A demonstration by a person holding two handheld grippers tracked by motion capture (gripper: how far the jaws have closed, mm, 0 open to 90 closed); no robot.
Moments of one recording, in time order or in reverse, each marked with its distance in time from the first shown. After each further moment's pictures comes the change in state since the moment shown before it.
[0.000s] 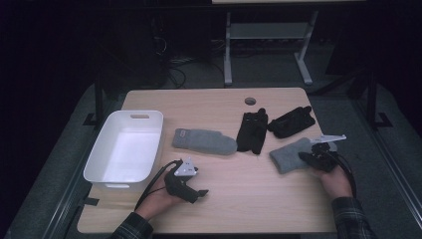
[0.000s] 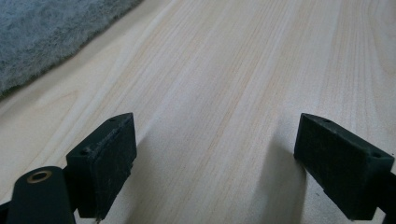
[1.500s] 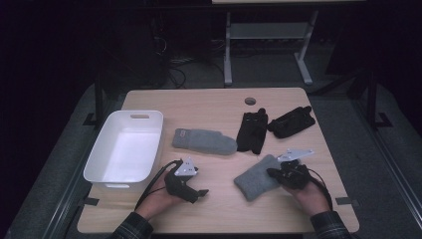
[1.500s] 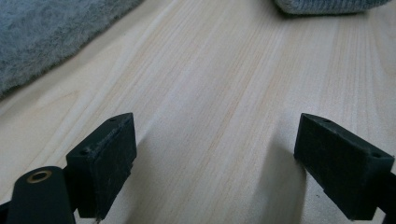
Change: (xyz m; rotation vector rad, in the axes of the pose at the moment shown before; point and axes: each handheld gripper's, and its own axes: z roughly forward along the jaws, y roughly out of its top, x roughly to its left) left arm -0.001 0.000 0.001 -0.008 0.002 -0.009; right arm 0.109 0.006 -0.013 -0.010 0.181 -0.162
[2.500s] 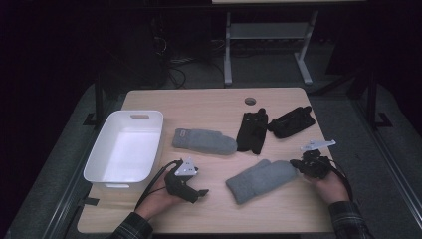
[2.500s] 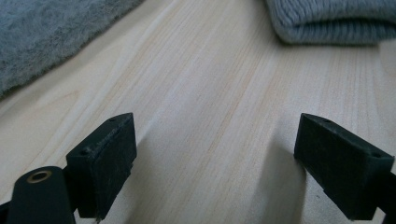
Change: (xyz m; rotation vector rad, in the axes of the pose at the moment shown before) left arm 0.000 0.000 0.000 0.001 0.001 -0.002; right arm -0.072 -0.020 -0.006 0.056 -0.099 0.061
